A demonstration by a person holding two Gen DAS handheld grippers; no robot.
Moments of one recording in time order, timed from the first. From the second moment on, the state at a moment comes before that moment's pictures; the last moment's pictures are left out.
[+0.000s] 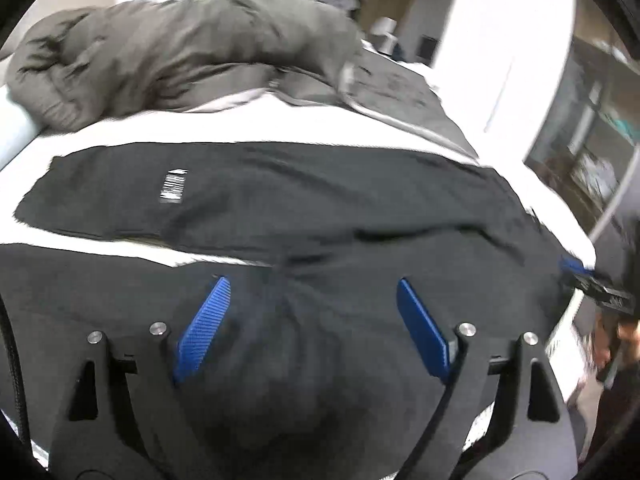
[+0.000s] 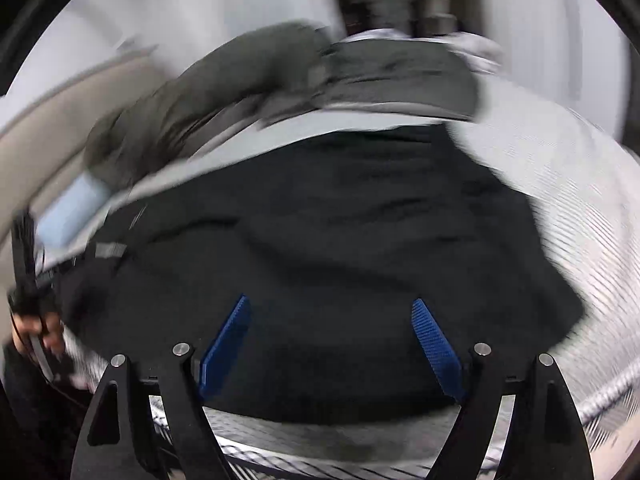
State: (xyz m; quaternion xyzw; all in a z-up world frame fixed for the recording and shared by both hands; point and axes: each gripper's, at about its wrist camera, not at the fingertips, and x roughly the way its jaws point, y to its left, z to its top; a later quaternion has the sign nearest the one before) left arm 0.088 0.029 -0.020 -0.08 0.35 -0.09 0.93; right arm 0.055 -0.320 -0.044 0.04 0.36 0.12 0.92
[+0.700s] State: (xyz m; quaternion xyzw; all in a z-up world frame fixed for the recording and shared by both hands) left arm 0.018 0.192 -0.034 -0.19 0.36 0.08 0.91; right arm 0.045 -0.426 -0.090 0.01 0.36 -0.05 0.93
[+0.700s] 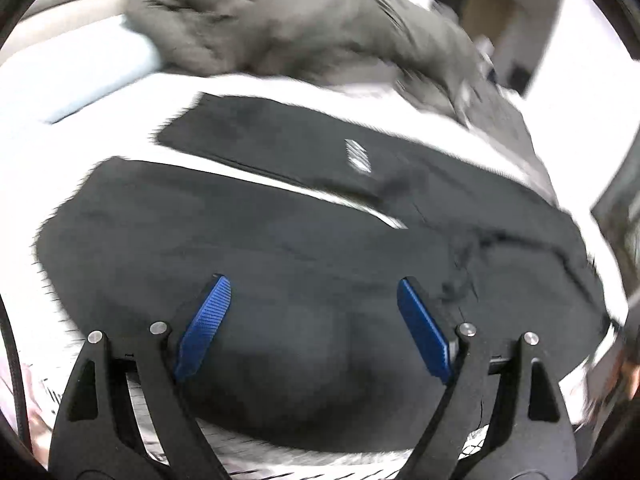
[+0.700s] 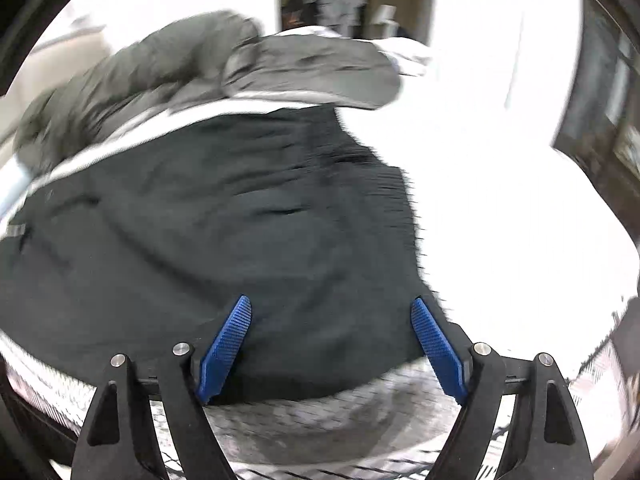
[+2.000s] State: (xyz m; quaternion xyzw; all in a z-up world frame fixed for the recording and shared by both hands) left arm 0.004 0.297 -0.058 -0.37 0.31 0.11 0.87; right arm 0.030 -0.455 -0.113 0.27 0.35 0.00 0.90
